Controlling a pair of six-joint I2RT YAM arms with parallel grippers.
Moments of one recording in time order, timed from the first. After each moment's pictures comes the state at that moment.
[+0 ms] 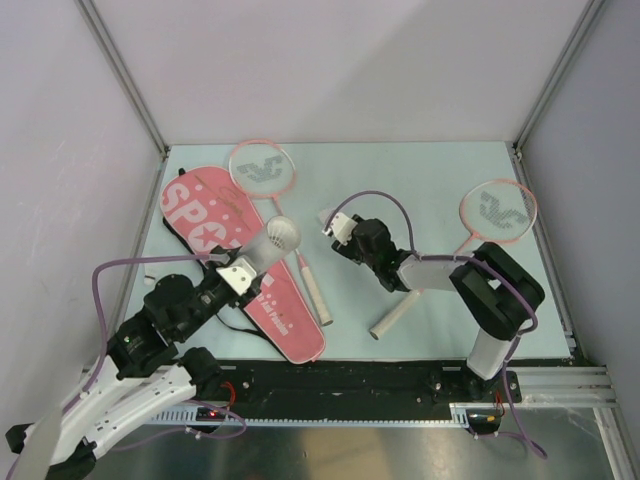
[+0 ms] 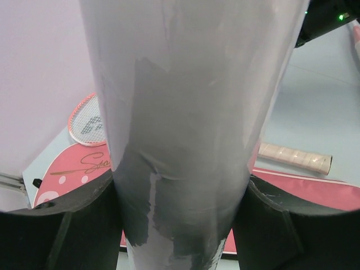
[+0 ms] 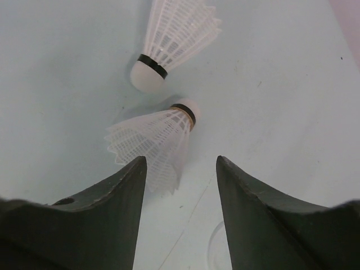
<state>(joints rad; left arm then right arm) -0.82 0.41 0.72 -0.49 -0.16 0.40 0.74 1.74 0.84 0.41 0.23 -0.47</state>
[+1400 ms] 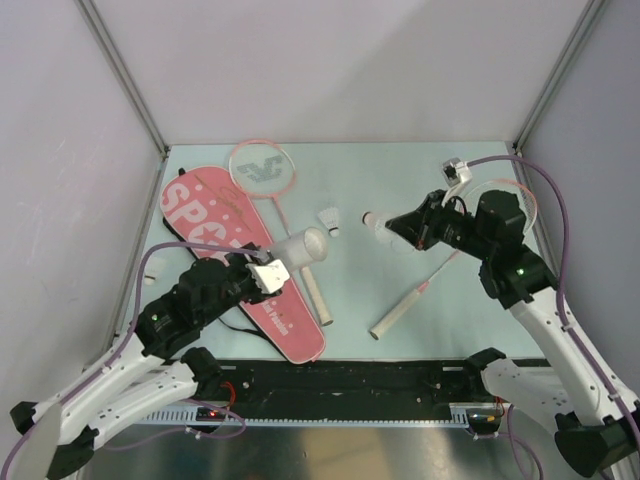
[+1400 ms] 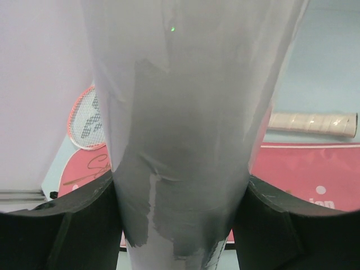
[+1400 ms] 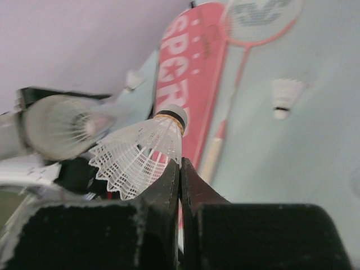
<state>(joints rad) -0.82 0.58 0.72 -0.49 -0.13 0.55 0.42 0.92 1.02 -0.27 -0.43 0.42</state>
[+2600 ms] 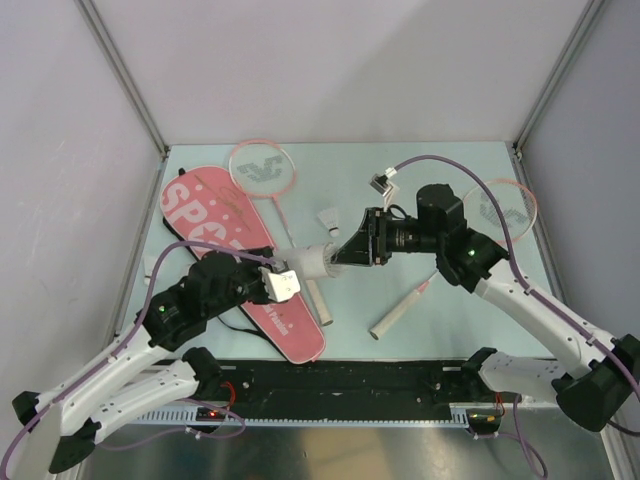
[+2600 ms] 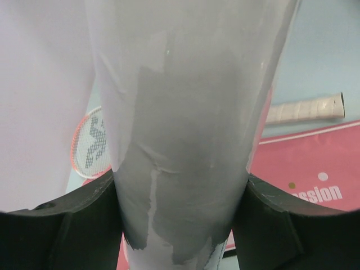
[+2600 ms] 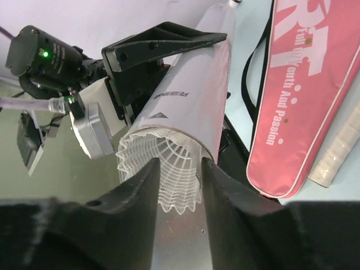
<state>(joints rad) -0.83 0.66 0.77 -0.51 0.00 0.73 0.66 1.12 1.08 -0.22 -0.71 0.75</state>
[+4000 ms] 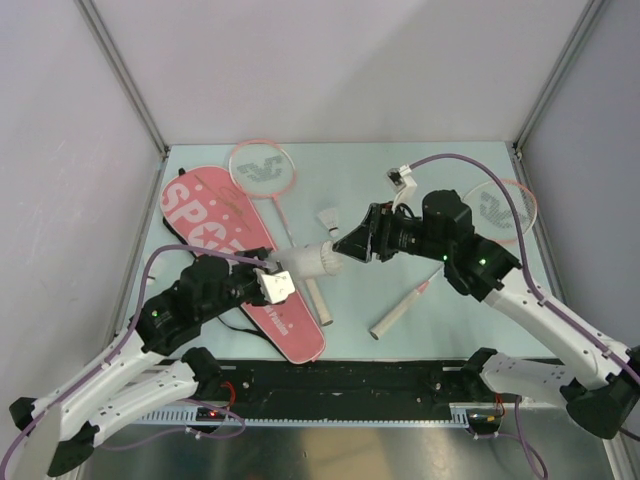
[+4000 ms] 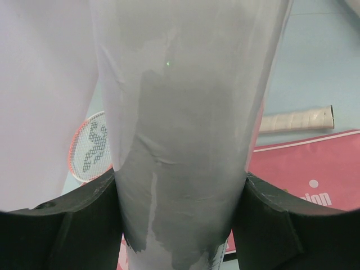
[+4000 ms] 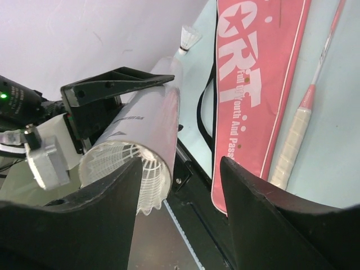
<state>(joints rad) -0.83 0.62 0.77 -0.52 0.01 0.70 0.75 1.05 1.11 -0.29 -0.36 0.68</state>
